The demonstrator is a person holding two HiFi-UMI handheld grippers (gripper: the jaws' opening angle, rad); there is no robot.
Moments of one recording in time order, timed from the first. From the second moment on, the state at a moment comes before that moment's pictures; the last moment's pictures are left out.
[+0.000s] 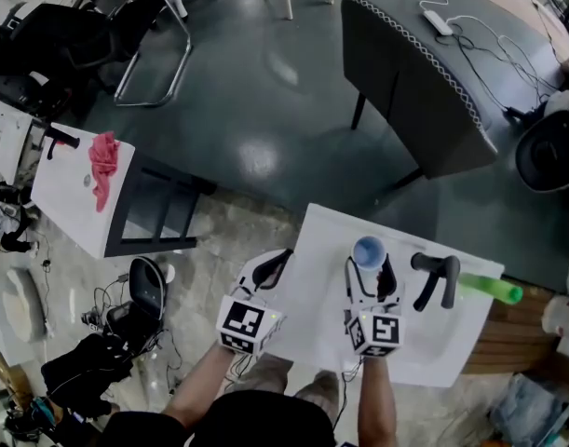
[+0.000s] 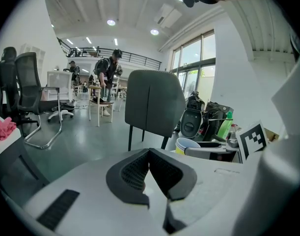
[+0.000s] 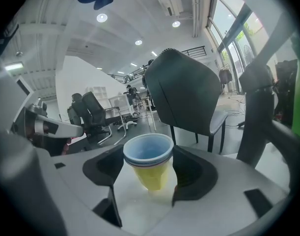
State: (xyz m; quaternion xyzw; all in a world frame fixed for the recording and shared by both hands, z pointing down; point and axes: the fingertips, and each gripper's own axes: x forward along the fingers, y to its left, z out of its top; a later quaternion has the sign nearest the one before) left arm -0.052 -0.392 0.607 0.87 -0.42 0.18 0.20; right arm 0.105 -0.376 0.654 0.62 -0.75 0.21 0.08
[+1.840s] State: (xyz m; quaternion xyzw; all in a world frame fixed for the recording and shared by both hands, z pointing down) left arm -0.058 -0.373 0.587 0.88 -0.41 0.17 0.18; right arm 0.107 -0.364 0.632 0.64 -0.74 0.16 0.09
